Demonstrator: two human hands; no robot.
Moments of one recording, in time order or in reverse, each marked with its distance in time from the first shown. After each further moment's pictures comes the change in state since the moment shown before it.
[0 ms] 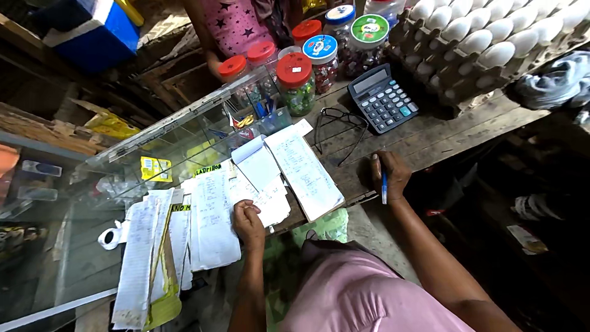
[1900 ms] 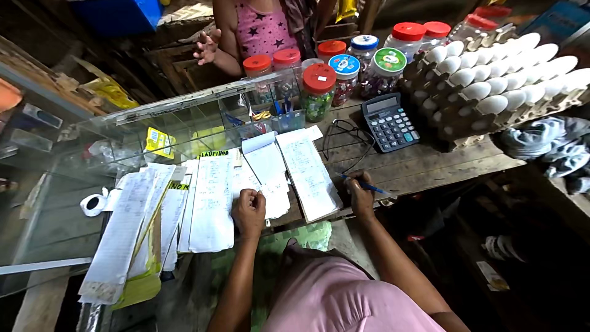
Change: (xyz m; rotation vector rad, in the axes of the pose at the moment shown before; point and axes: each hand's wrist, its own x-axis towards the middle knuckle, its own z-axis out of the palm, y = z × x) left_hand 0.002 0.003 0.003 0.163 0.040 0.014; right_hand -0.011 -0.078 0.013 1.035 -0.221 0.366
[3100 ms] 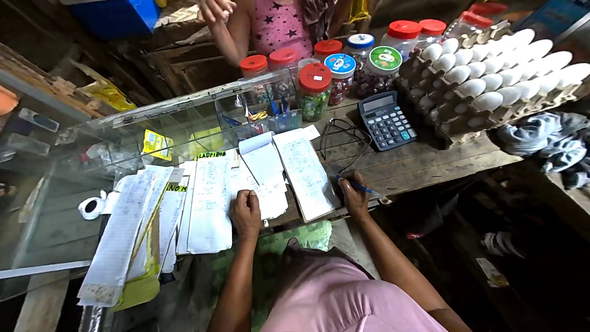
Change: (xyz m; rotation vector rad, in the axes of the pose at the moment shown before) left_hand 0.000 -0.005 -0.001 -0.003 -0.024 0.009; right_hand -0.004 0.001 0.004 -0.155 -0.034 -0.070
